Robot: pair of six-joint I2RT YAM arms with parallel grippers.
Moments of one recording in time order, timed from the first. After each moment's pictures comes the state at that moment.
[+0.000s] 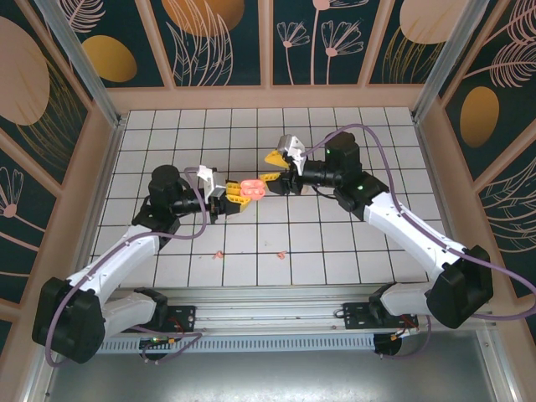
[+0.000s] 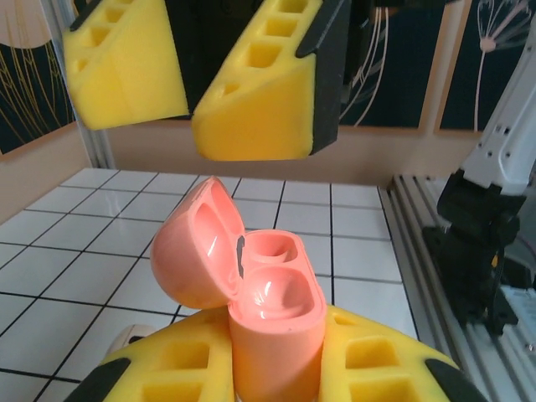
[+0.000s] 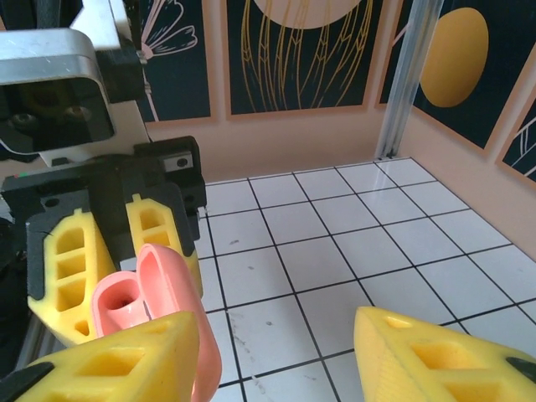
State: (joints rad) left arm -0.39 1.13 0.65 0.37 1.04 0.09; right arm 0.61 1.30 1.08 -0.01 -0.71 -0.22
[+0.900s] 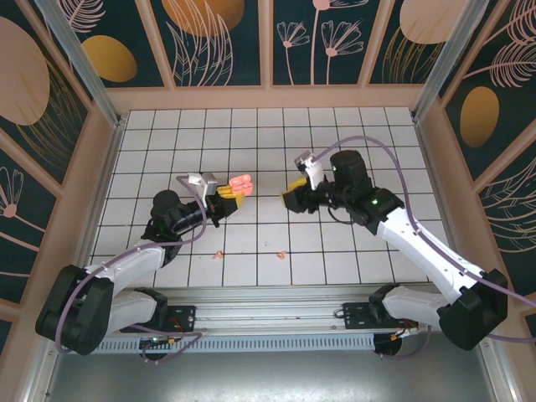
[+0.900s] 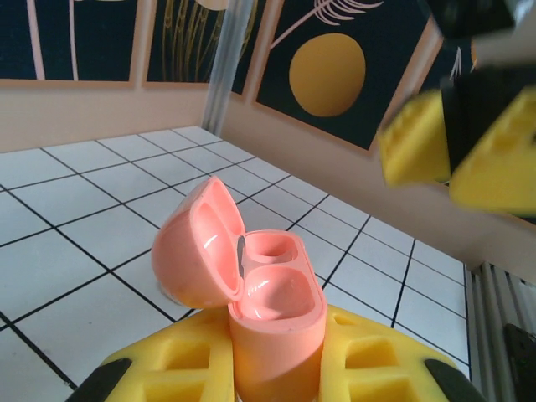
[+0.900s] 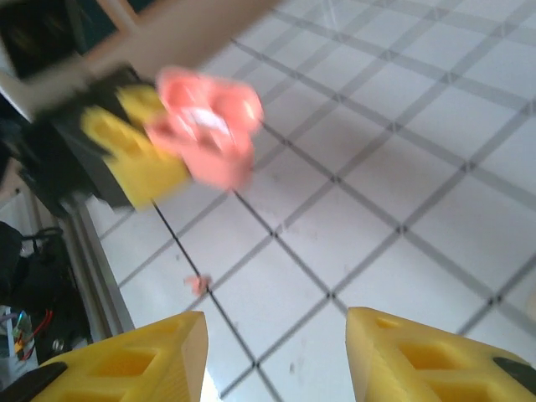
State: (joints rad) left arm -0.39 1.18 0.39 0.78 0.68 -0.30; right arm 0.61 1.13 0.95 -0.41 -0.47 0.11
